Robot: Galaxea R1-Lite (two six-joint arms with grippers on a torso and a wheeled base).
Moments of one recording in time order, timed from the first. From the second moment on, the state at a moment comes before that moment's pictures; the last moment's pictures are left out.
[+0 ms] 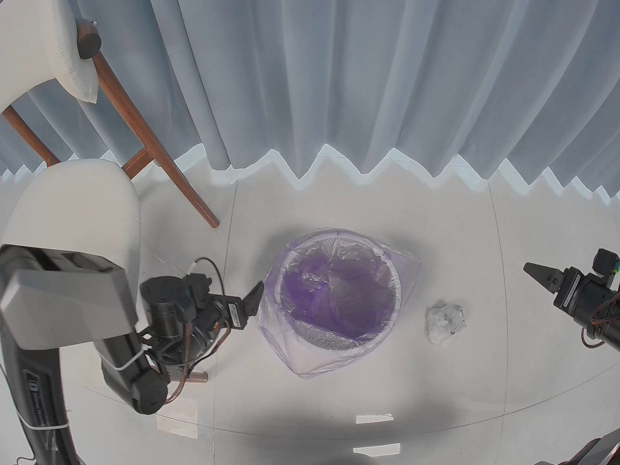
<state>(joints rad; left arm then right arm) -0.43 2.23 -0.51 -1.55 0.16 -0.17 0.15 1.23 -0.37 -0.50 0.01 0.50</state>
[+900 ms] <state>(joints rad) -0.41 1.12 -0.36 -0.71 -0.02 -0.16 0.01 2.04 -0.61 -0.75 0.13 0.33</state>
